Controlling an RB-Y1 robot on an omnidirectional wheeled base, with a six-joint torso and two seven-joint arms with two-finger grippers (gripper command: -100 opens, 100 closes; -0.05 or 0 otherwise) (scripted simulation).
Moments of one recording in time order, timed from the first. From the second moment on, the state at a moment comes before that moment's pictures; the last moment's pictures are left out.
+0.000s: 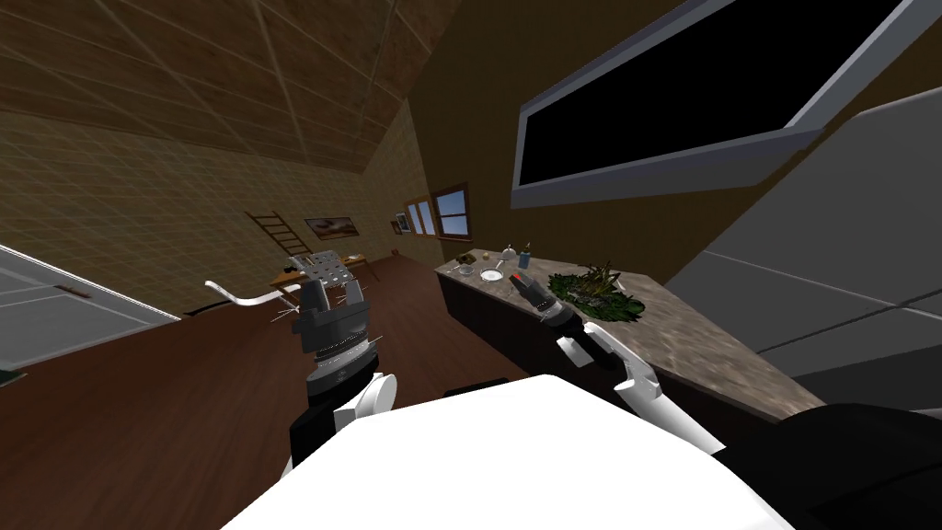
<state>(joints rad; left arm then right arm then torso) 0.49 -0.03 -0.04 -2.38 0.06 -0.63 -0.17 0.38 -0.56 -0.02 -2.10 0.17 -0.52 0.35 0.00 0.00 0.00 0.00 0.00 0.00</state>
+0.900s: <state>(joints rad) 0.49 -0.03 -0.04 -2.38 0.06 -0.63 -0.17 0.36 -0.80 -0.02 -2.03 0.32 -0.58 0.51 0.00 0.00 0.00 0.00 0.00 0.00</state>
